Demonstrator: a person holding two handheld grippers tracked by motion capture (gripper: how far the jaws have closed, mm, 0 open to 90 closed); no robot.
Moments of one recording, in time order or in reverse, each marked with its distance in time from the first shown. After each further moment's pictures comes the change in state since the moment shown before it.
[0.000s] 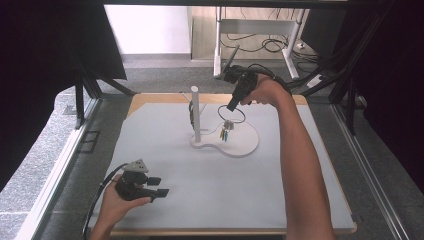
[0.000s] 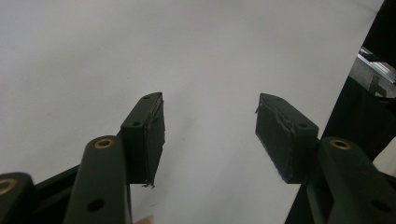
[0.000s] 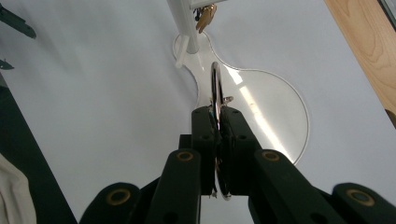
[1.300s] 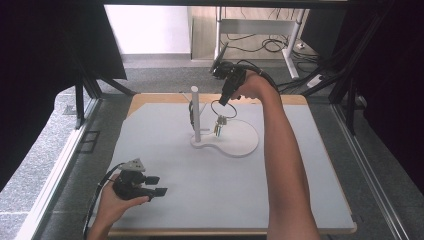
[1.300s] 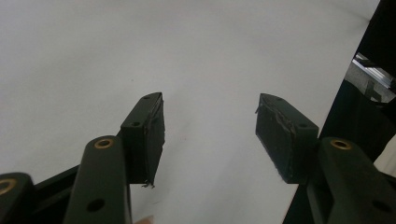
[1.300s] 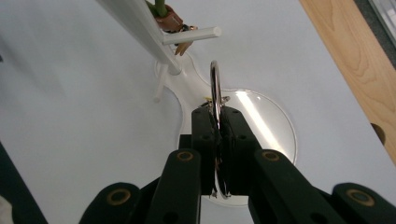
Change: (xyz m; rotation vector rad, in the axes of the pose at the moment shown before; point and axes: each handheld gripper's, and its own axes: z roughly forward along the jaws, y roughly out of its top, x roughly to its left) left arm 0.003 -0.002 -0.006 -0.022 -0.008 -0.007; right arm -0.013 0.032 0.019 0.011 -0.035 0.036
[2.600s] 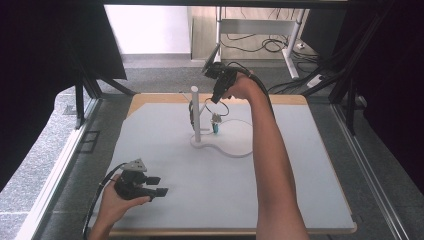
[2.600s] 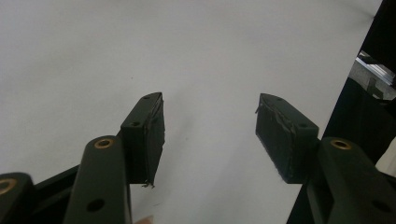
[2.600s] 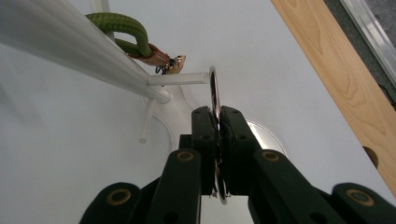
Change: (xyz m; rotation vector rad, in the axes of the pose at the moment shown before) left arm 0.001 0.000 0.005 0.012 0.003 -0.001; right arm 0.001 0.021 0.021 -0.049 -0.043 0.010
